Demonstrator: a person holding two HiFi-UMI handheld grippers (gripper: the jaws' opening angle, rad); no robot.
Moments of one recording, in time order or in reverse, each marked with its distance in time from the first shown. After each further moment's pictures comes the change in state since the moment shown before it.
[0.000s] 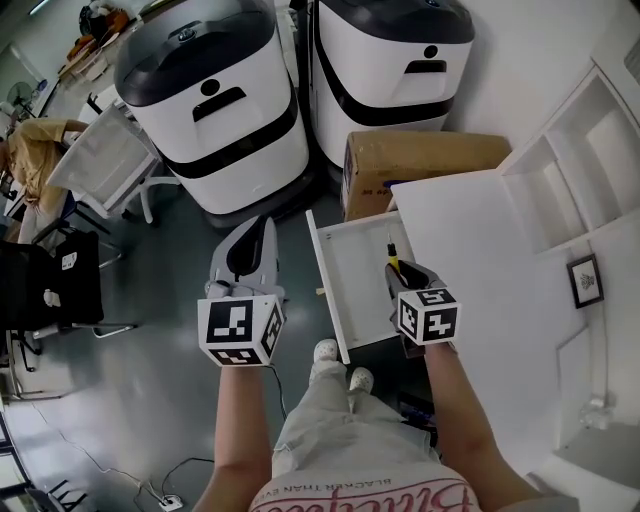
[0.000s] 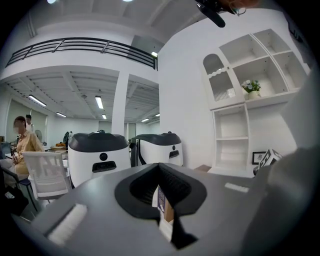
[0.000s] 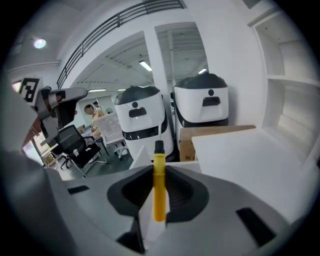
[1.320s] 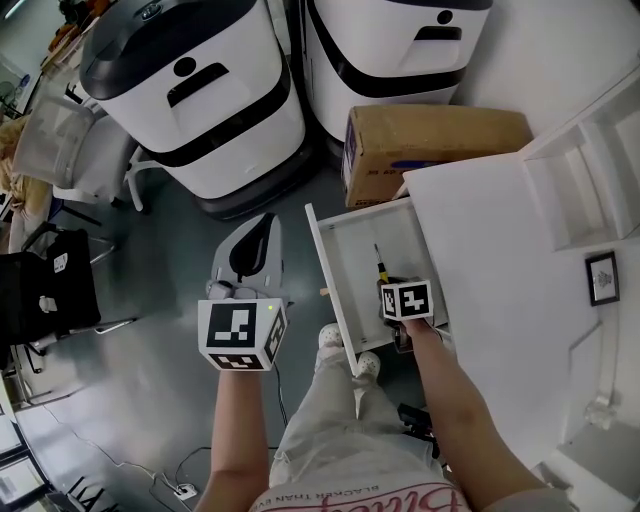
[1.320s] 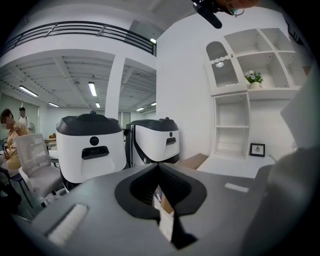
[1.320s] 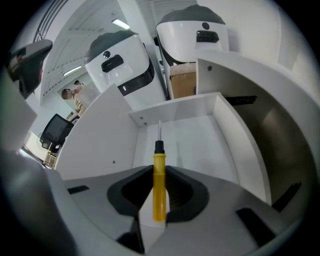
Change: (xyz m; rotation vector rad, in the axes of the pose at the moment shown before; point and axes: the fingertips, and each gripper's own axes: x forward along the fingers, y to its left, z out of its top) left arm 0.059 0.010 -0.058 -0.008 0.125 -0.078; right arm 0.120 -0.023 -0.152 0.171 0.452 -0.025
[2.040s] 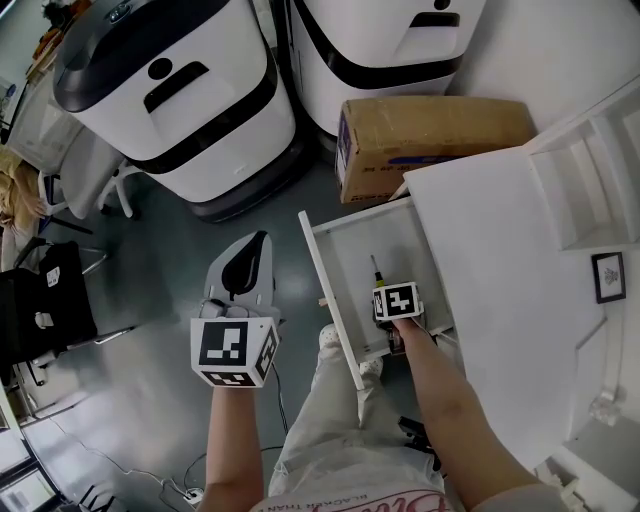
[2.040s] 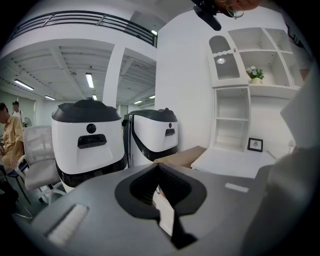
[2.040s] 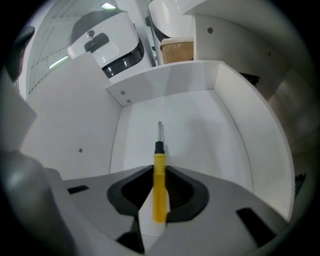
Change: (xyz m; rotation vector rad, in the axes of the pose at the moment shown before) left arm 0.020 0.011 -0.042 -0.019 0.080 -0.042; right arm 0.061 -0.018 -0.039 0.049 0.155 -0.078
